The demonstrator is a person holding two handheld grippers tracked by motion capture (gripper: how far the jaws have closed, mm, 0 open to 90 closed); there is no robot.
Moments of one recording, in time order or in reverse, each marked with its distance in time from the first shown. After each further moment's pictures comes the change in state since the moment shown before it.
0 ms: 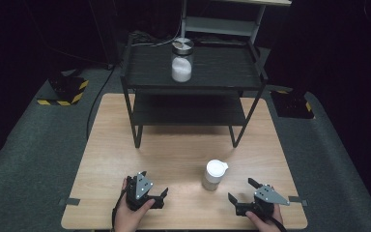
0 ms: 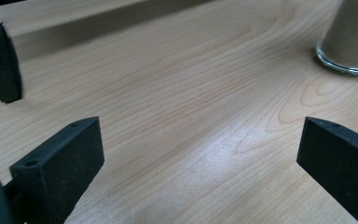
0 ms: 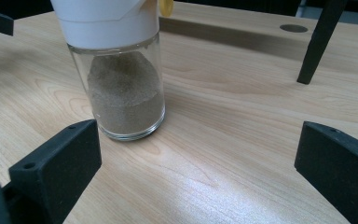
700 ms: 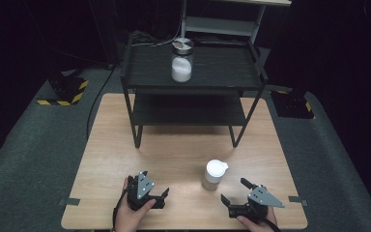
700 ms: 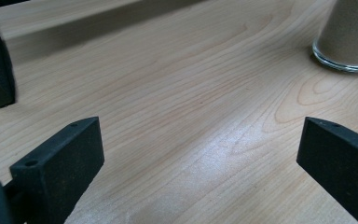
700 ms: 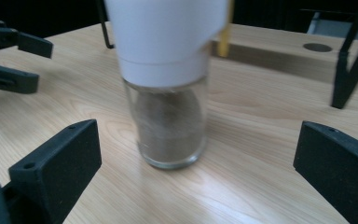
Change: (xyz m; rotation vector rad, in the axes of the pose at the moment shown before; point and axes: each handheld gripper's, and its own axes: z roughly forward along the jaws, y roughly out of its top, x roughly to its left) left arm 0.000 0.001 0.001 -0.001 -0.014 0.025; right arm 0.023 0.009 0.007 -0.043 0.044 0.008
